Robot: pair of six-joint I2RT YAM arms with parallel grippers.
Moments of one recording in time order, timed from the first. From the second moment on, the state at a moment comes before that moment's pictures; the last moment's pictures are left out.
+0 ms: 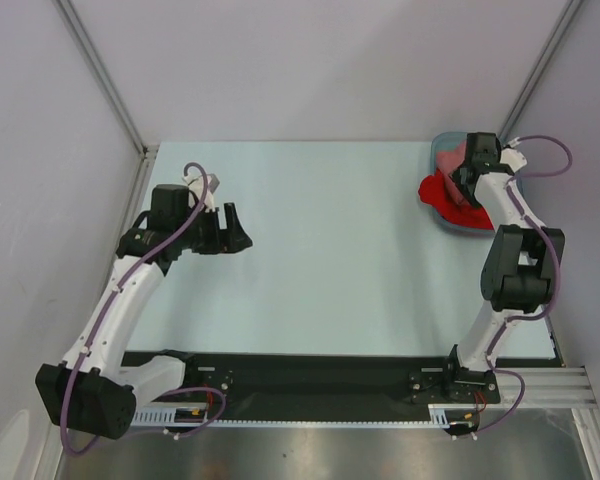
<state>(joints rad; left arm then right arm) -0.19 1.09 1.05 -0.73 0.36 -0.26 -0.08 1.82 1.50 -0.52 0.40 0.82</state>
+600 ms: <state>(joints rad) -0.36 1.14 1.16 -0.80 0.13 -0.15 -0.08 1.98 2.09 -0.58 0.50 0.66</state>
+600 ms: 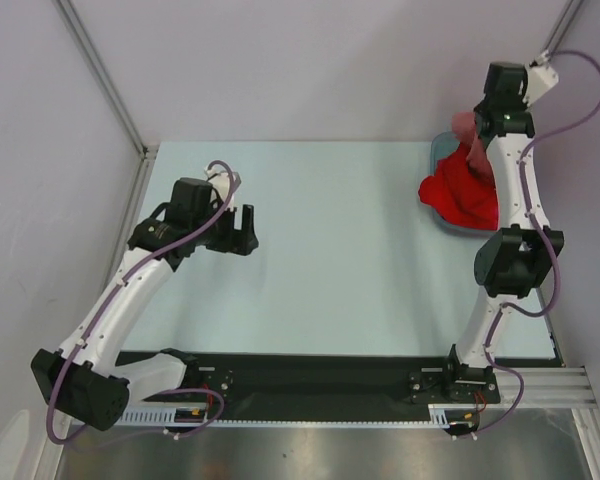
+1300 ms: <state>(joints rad) -0.37 0.95 1.16 -0.83 0.24 -0.32 0.65 1.06 1.16 -0.54 0.03 0.58</state>
